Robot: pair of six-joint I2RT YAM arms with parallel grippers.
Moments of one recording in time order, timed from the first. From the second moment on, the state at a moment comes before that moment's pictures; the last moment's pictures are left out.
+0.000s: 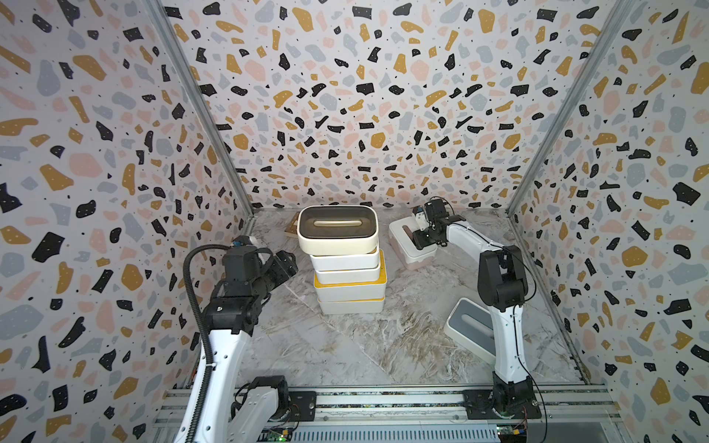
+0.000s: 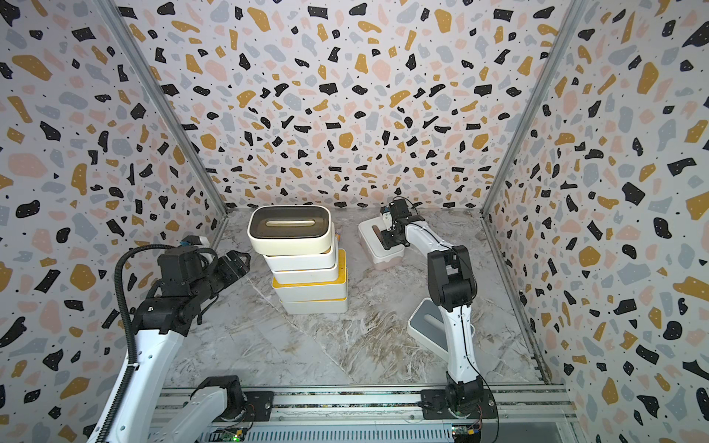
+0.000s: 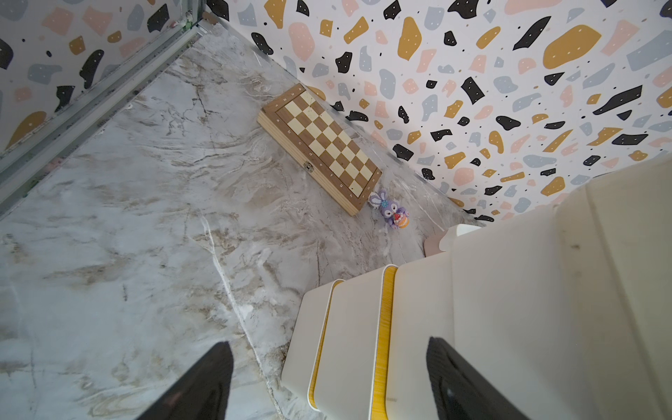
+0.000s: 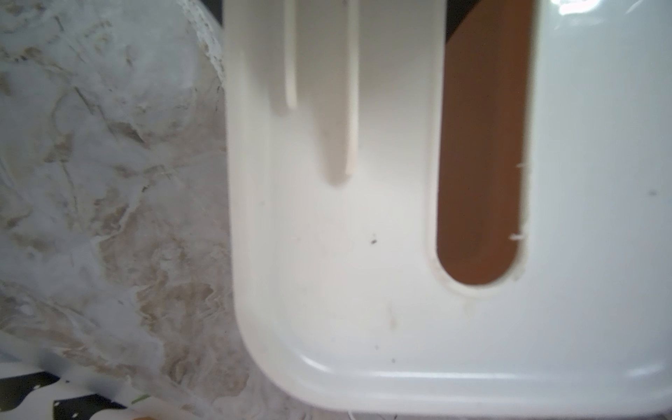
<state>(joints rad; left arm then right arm) 0.03 0.87 0.99 -0.69 0.13 -0.57 0.31 2.27 1.87 -0.60 -0.09 -0.13</state>
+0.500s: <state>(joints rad) 0.03 0.86 1.01 -0.72 0.11 -0.57 0.29 2.03 1.72 -0.57 -0.14 -0.08</state>
